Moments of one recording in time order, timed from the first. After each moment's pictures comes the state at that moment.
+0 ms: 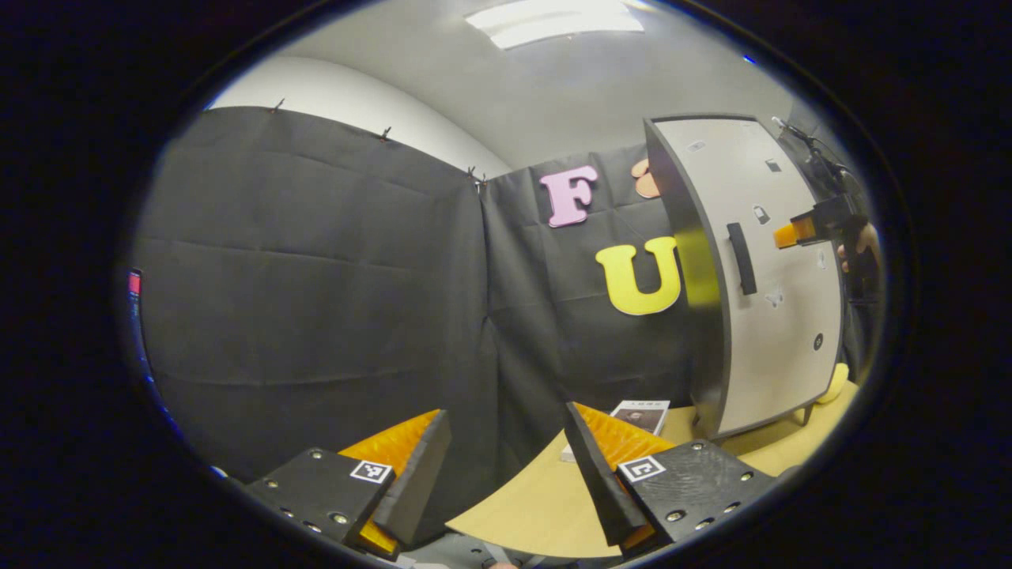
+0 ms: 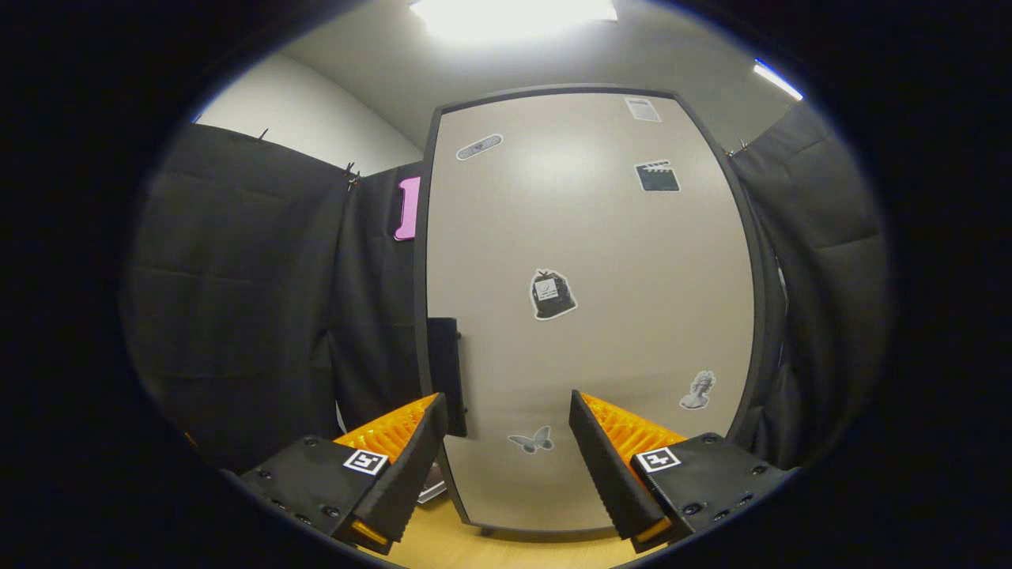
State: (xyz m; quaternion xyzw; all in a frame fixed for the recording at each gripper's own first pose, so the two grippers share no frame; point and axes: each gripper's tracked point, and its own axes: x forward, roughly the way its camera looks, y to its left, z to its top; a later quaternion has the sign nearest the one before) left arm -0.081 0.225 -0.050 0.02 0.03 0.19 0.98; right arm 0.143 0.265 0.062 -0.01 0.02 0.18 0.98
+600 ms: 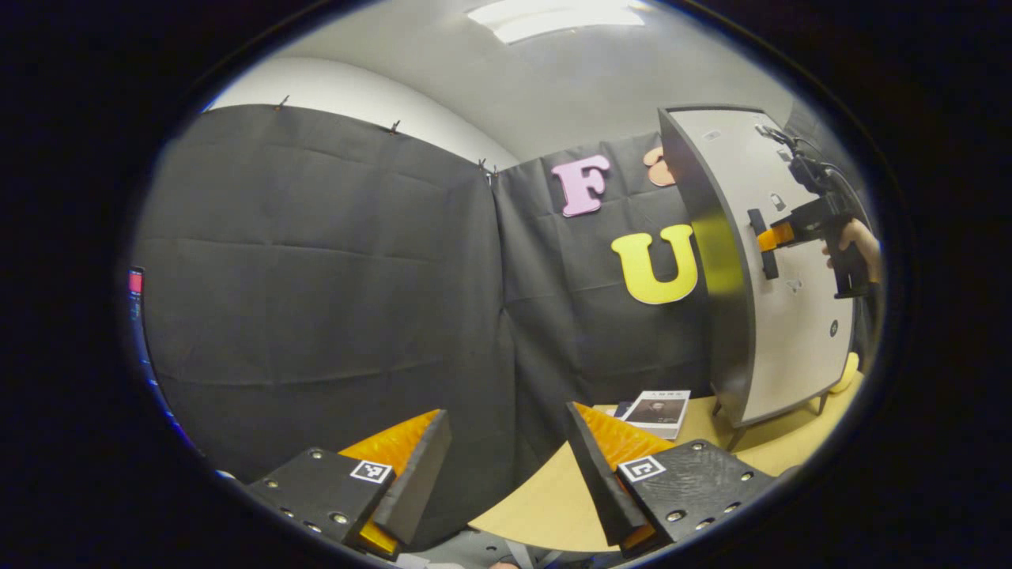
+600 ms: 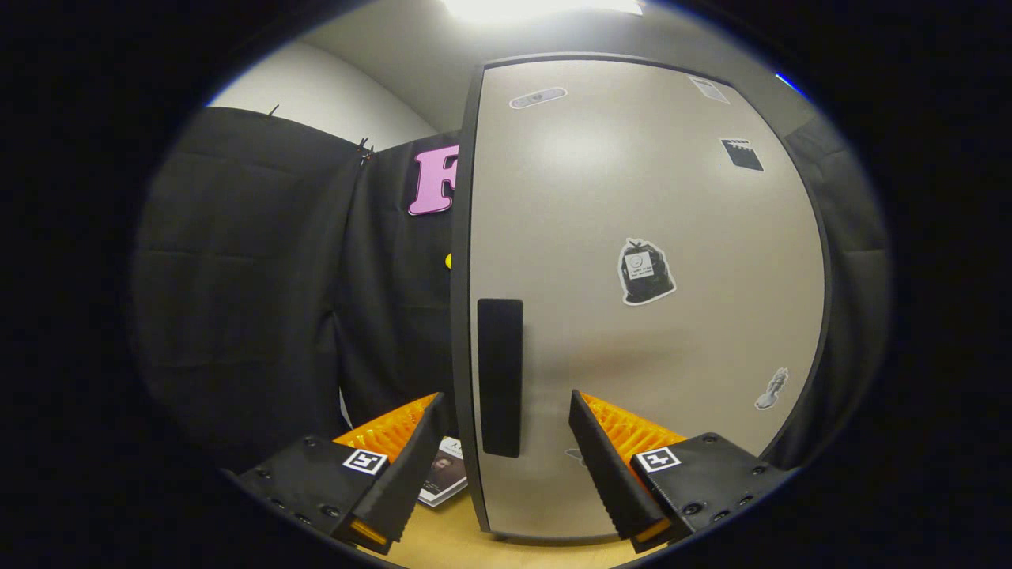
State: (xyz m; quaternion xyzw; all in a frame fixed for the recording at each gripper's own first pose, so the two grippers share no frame) left arm -0.081 0.255 -0.068 0.03 0.05 0.21 0.98; right arm 0.183 0.332 0.042 -0.03 0.05 0.20 0.98
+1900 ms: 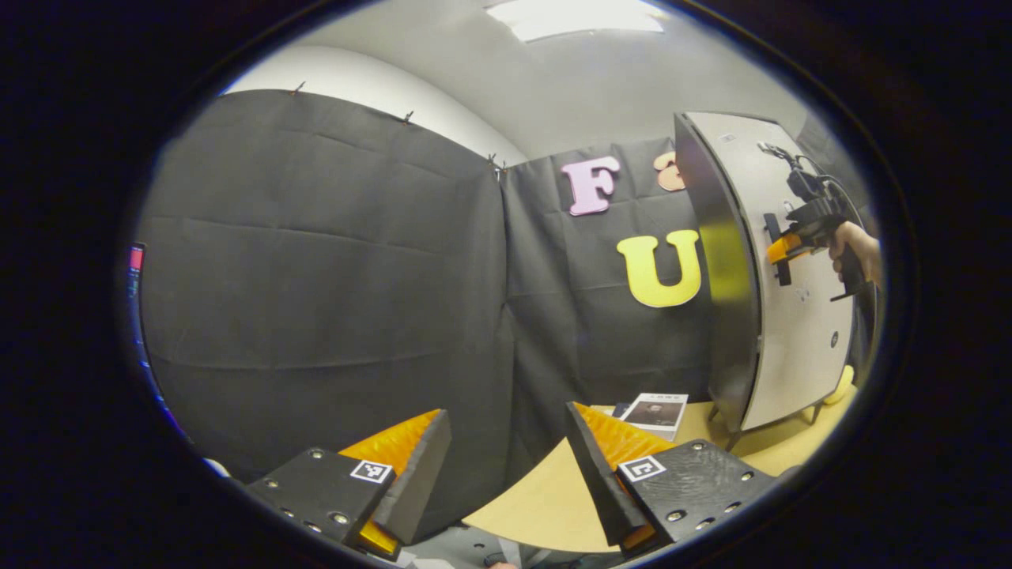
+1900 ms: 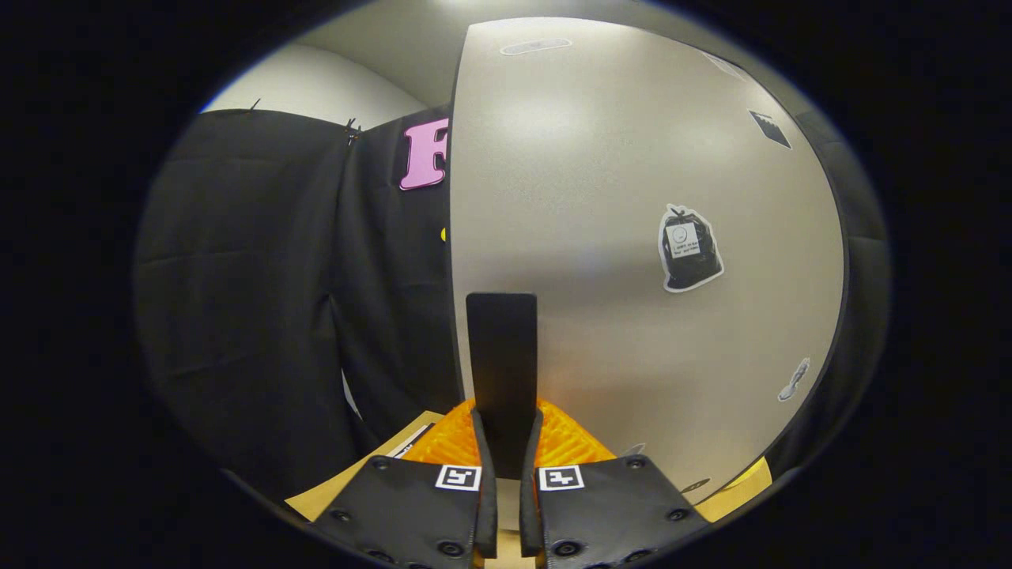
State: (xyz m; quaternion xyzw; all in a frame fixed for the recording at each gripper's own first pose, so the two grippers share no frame) left arm -0.085 0.252 -0.071 0.00 0.05 0.20 0.98; right arm 0.199 0.346 0.033 -0.03 0.11 0.19 0.97
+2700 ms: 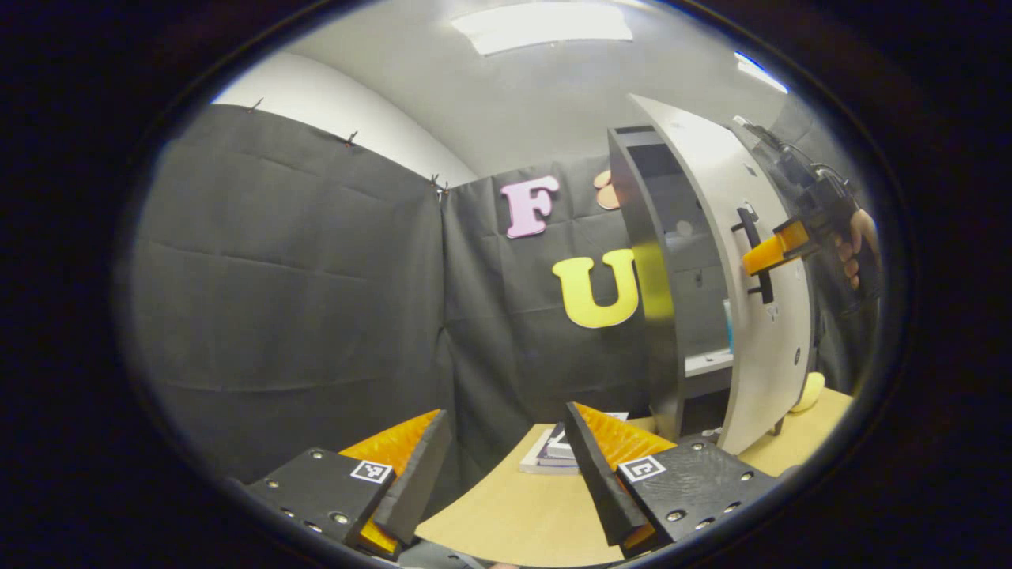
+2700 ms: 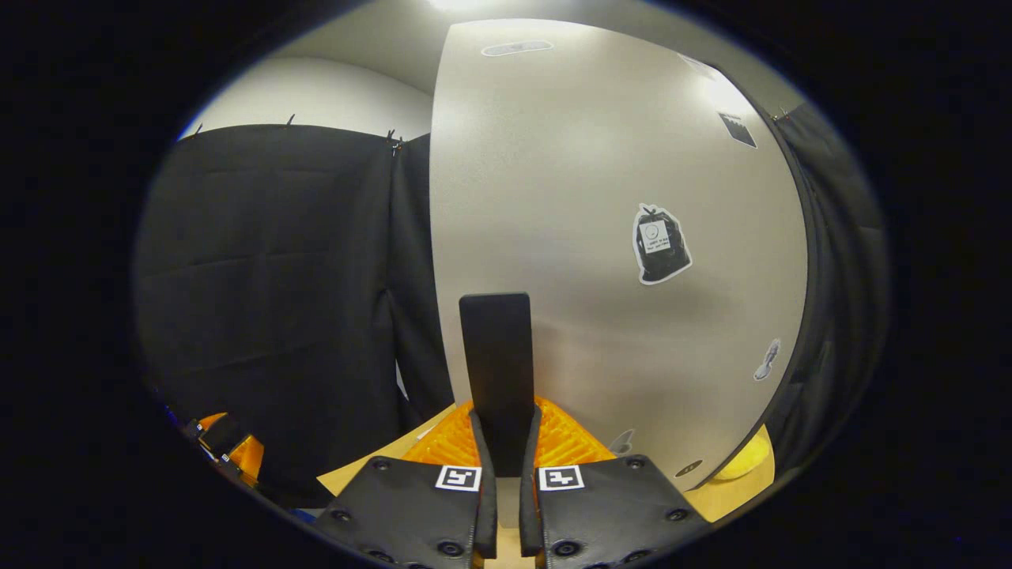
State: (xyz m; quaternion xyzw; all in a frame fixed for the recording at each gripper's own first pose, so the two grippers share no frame) left arm -0.041 0.133 -0.023 0.01 0.01 0.12 0.99; right arm 0.134 0.318 0.050 -0.02 0.12 0.29 0.95
